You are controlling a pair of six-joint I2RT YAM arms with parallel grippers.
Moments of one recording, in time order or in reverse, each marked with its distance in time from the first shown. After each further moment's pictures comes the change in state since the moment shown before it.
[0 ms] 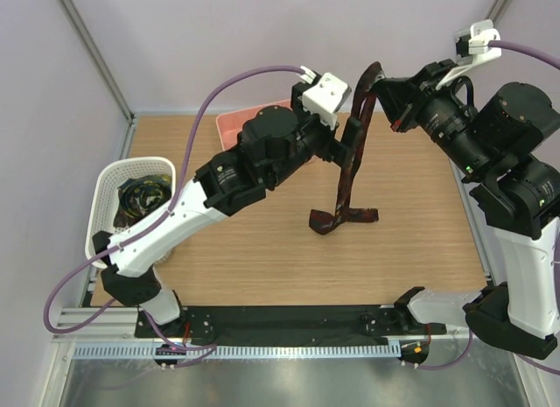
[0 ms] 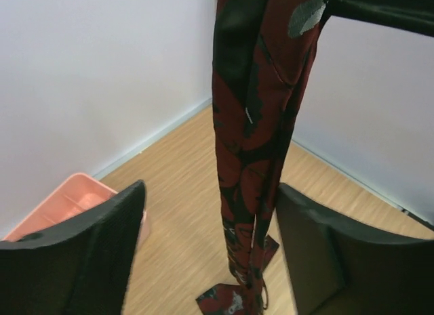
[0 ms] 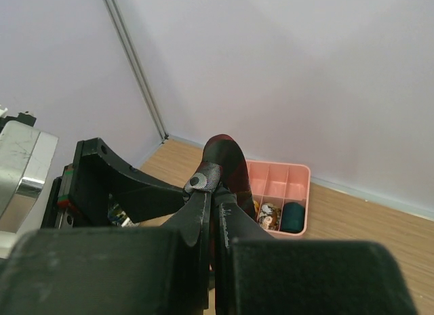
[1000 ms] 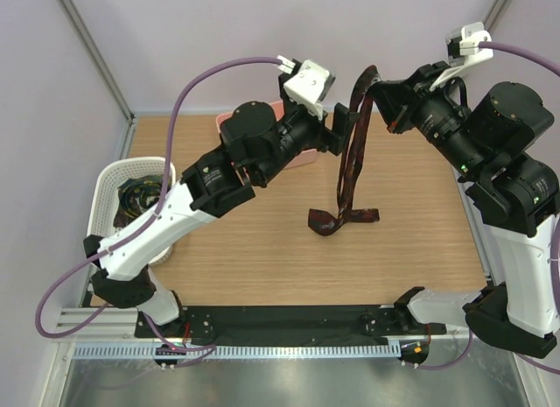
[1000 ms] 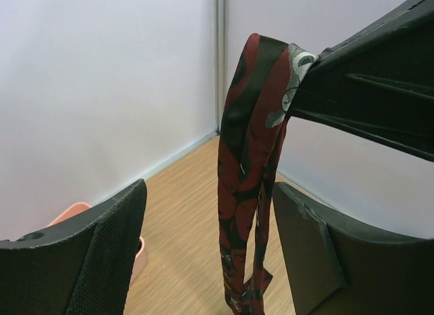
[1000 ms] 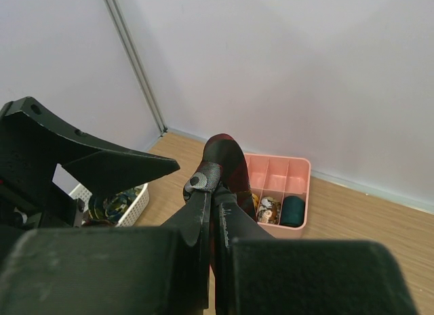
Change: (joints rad) left arm 0.000 -0.056 -0.008 0.090 -0.006 0.010; right arm 0.000 0.000 -0.026 -0.003 -0.002 0.000
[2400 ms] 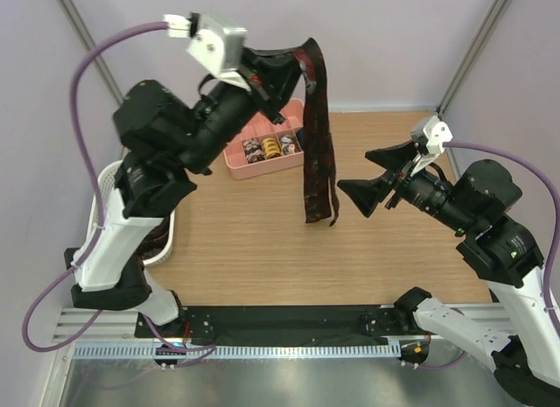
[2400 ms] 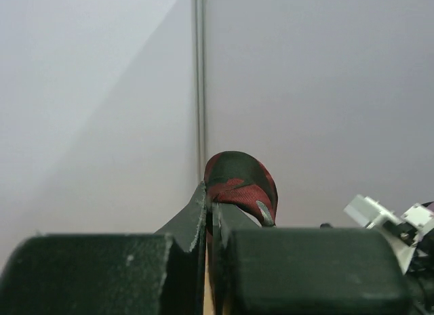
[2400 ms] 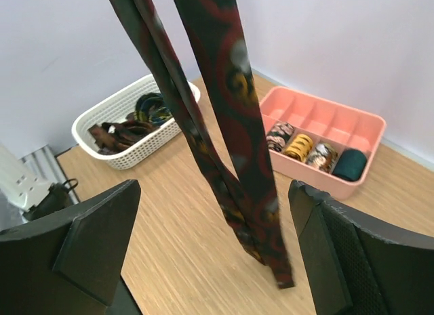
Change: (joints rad) left arm 0.000 0.000 0.333 -0.048 0.101 0.068; right arm 0.000 -0.413 -0.702 0.174 -0.290 -0.060
